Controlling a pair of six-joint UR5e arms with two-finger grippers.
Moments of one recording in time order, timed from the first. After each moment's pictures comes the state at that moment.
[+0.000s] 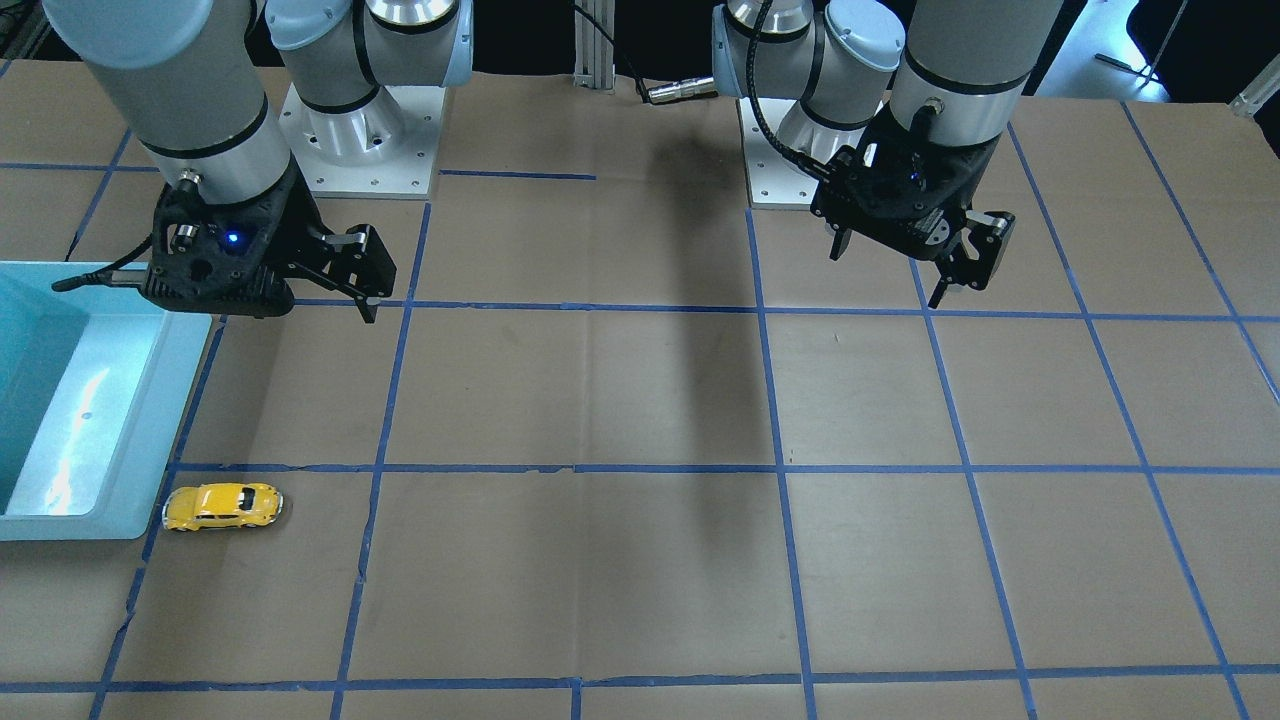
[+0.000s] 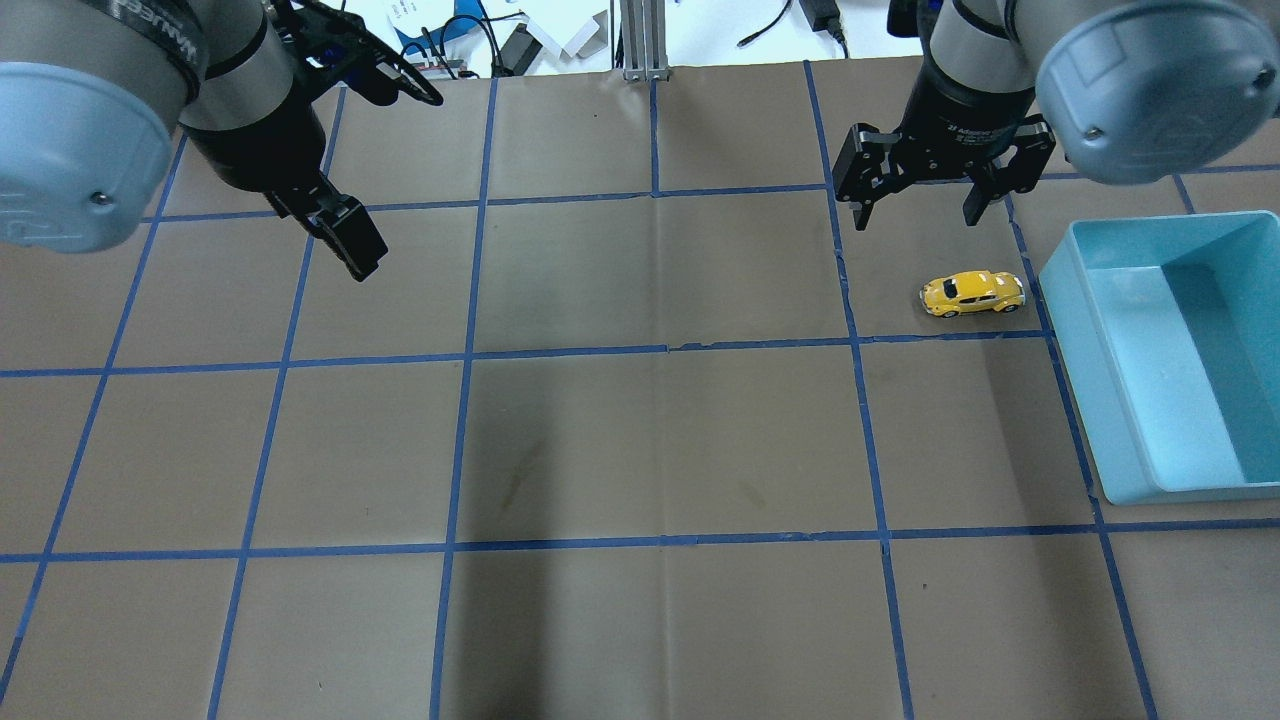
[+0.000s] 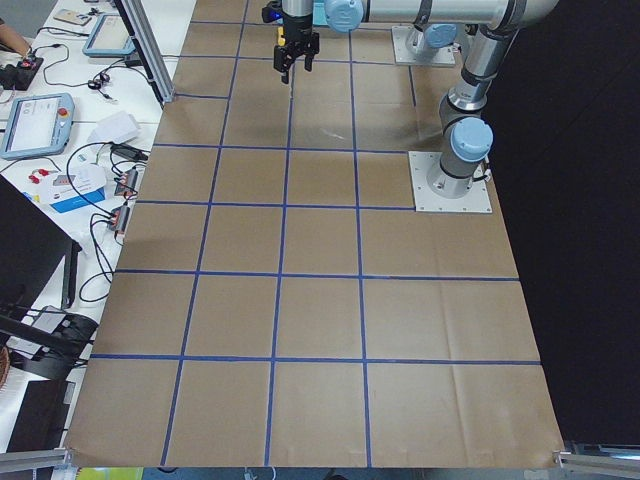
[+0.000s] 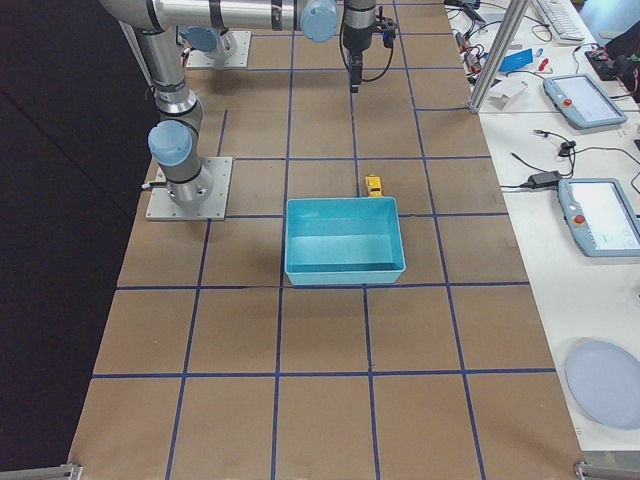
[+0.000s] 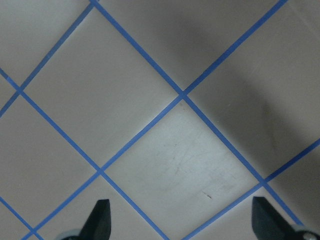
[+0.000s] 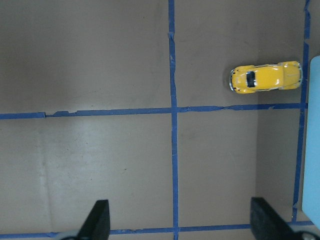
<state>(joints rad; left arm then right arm) -1.60 -1.58 -1.57 -1.54 1.69 0.60 1.61 -1.47 1.57 -1.65 -1.59 0.05</state>
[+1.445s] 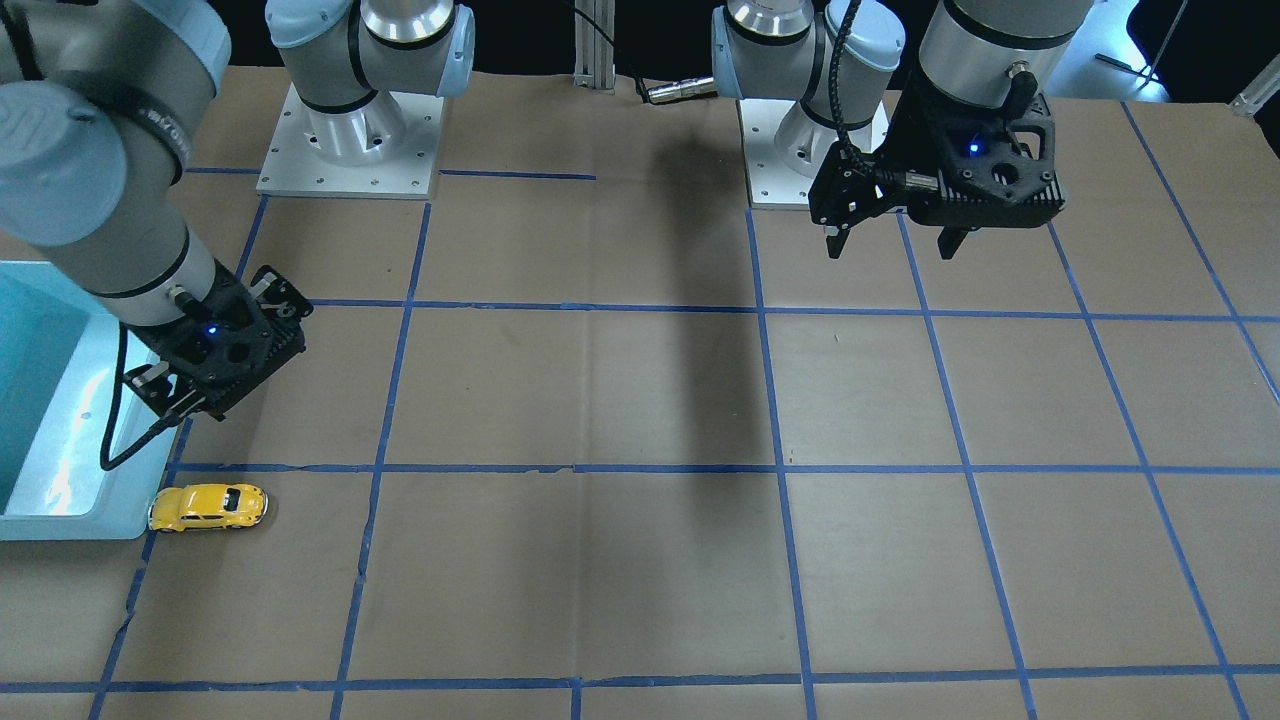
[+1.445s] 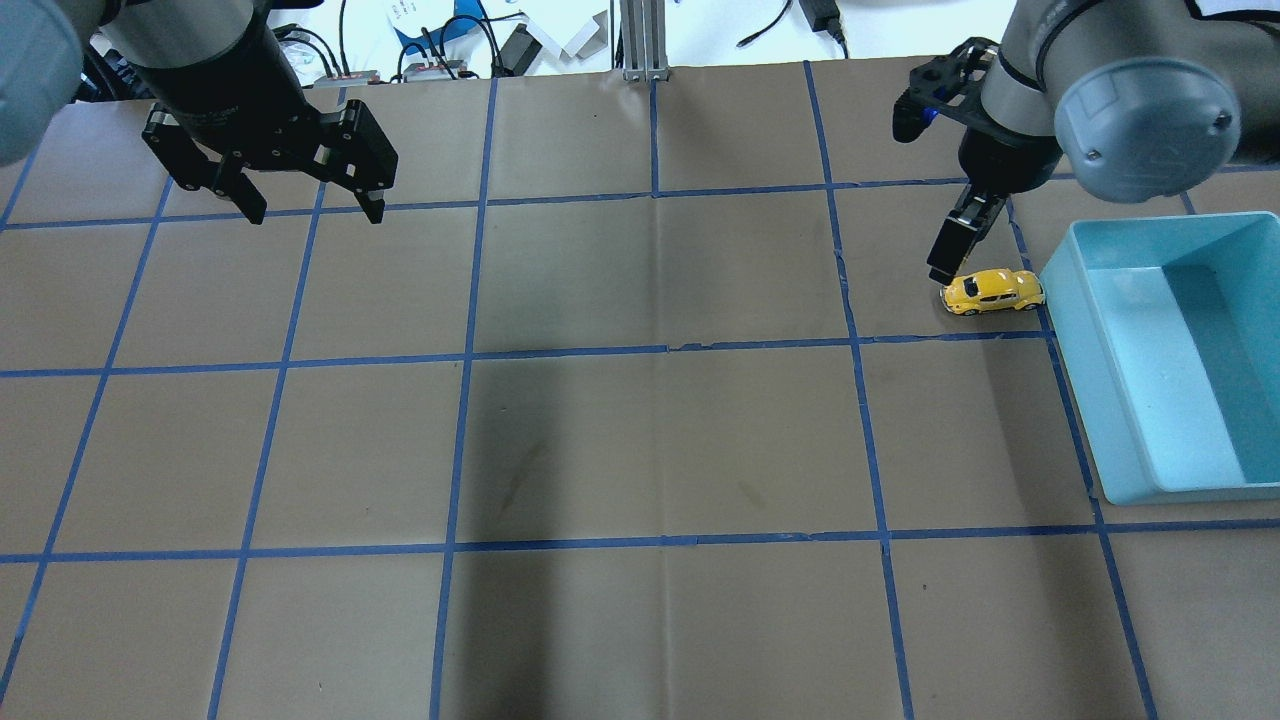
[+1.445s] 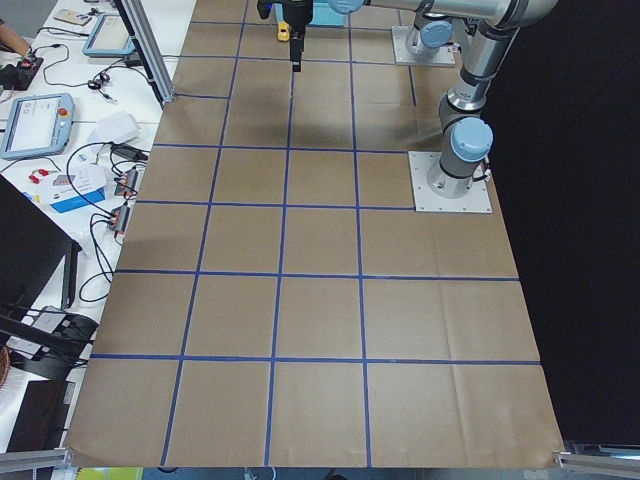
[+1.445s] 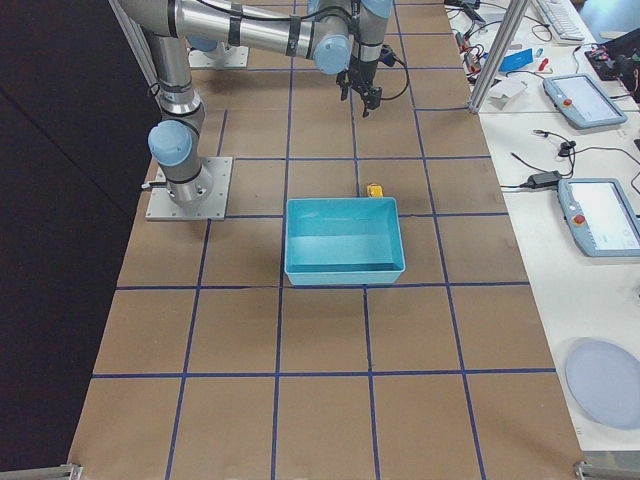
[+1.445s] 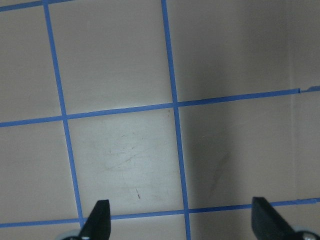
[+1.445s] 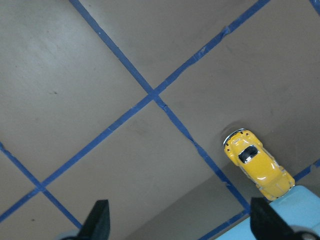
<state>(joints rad) -1.58 -1.61 -1.44 -1.68 1.61 -0.01 1.43 -1.38 1.66 -1.79 -1.60 -1.07</state>
